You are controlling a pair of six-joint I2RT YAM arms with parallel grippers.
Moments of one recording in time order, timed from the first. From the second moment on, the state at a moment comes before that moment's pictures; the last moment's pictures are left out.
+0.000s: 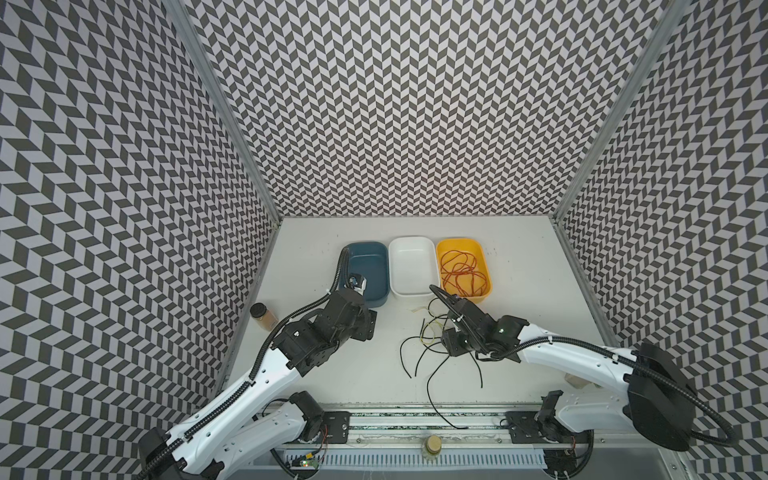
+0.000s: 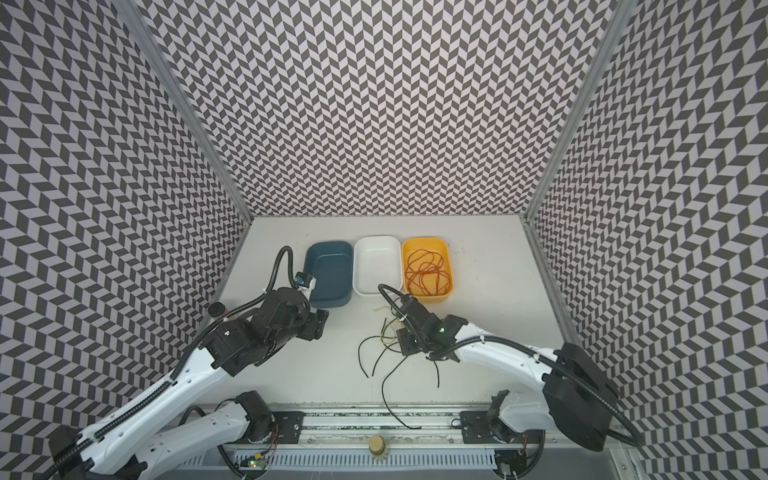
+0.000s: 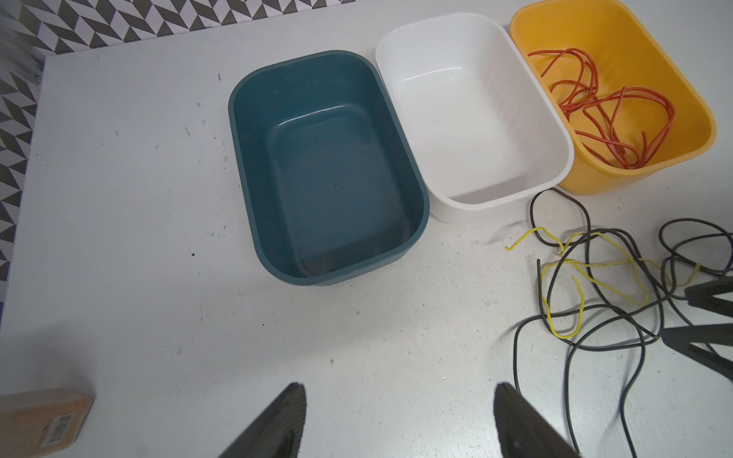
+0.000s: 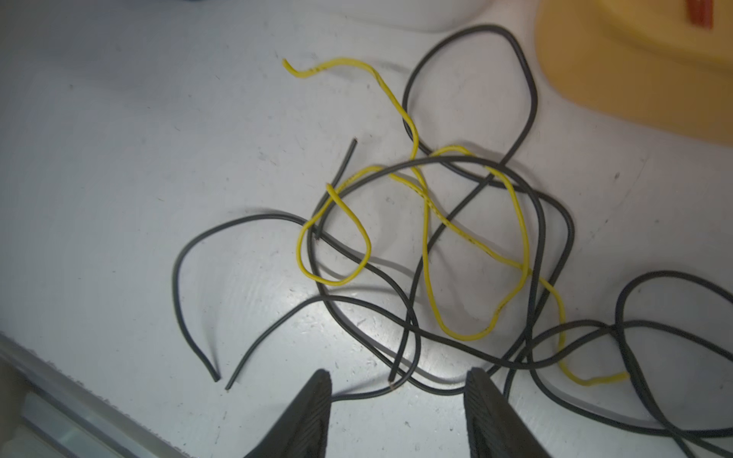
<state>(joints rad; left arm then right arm) -0.68 0.87 0.84 -0.71 -0.21 -0.28 0.84 1.32 0.74 -0.40 0.09 0.61</state>
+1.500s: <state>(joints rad) -0.68 0.87 0.84 -0.71 -0.24 -0.28 0.85 1.55 0.88 -0.18 -0.08 0.62</state>
